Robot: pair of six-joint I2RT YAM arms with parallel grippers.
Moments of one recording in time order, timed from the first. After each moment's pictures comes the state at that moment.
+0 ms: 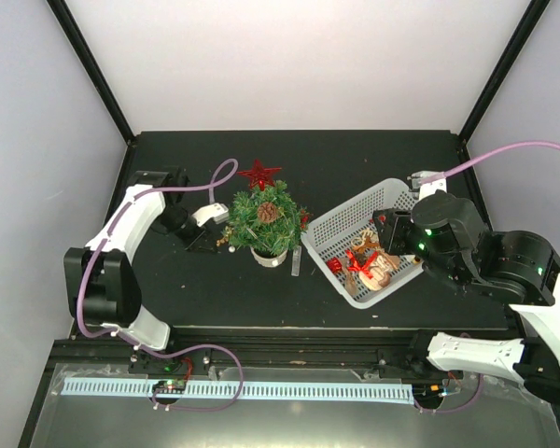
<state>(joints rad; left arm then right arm) -0.07 1.55 1.26 -1.35 0.54 0.80 1.01 1.01 1.68 -1.33 0.48 0.76</state>
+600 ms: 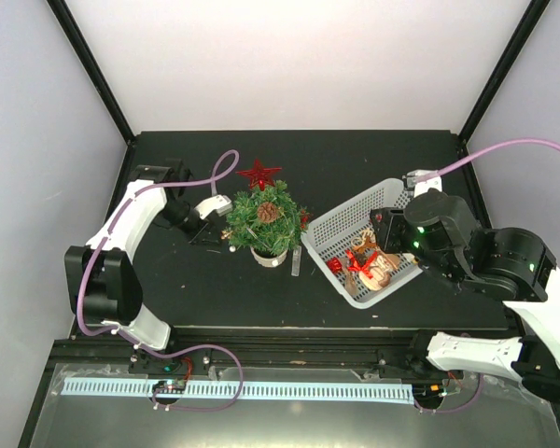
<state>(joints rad) -0.10 1.57 1.32 -1.34 0.59 0.77 1.01 1.03 1.67 -1.33 0.49 0.76</state>
